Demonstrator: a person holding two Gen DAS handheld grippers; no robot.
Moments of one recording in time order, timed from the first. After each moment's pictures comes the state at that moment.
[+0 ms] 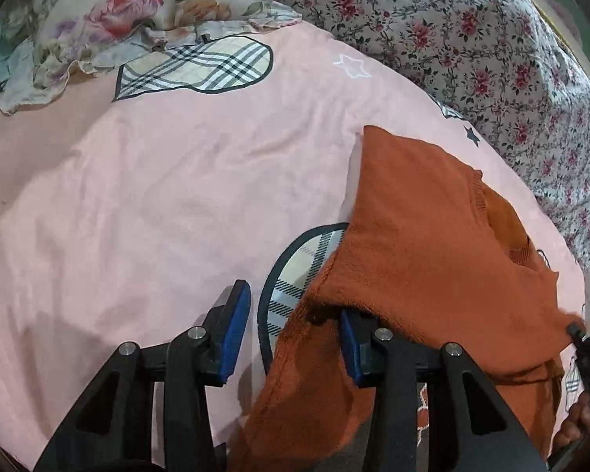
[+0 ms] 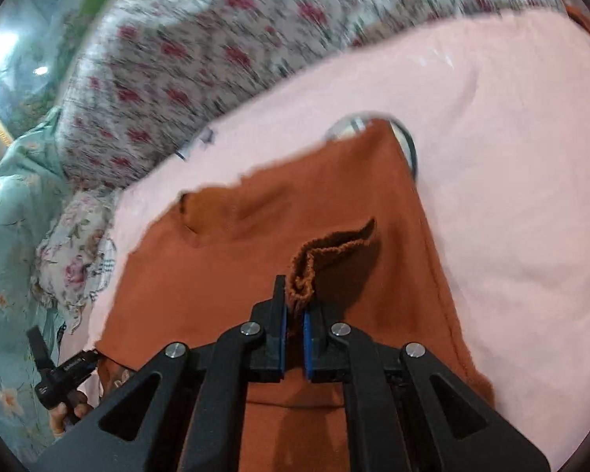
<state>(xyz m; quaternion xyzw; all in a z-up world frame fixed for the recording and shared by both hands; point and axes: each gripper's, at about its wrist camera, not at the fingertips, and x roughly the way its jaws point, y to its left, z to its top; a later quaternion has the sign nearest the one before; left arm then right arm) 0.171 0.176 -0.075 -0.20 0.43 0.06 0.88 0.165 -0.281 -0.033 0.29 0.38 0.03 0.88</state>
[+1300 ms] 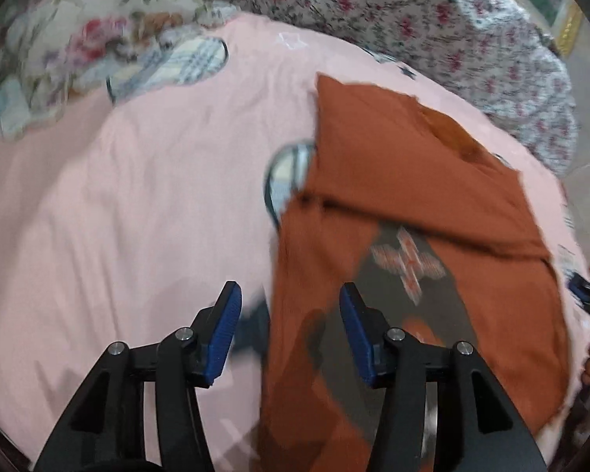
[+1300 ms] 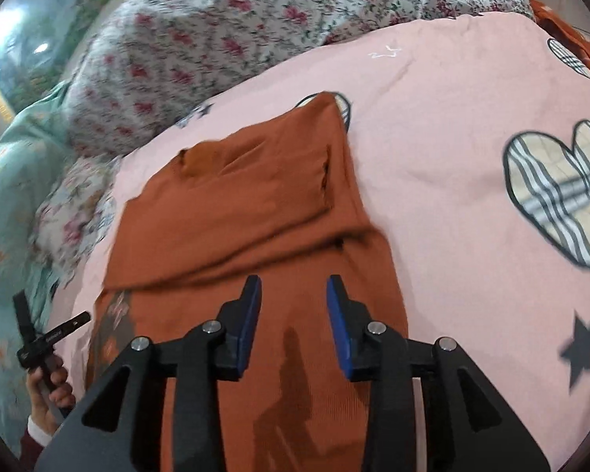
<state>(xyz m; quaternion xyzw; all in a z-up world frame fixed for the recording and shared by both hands) 0.071 0.177 -0.057 -0.12 0.47 -0.05 0.87 0.059 -0.291 -0.024 0.26 0.43 0.03 0.86</state>
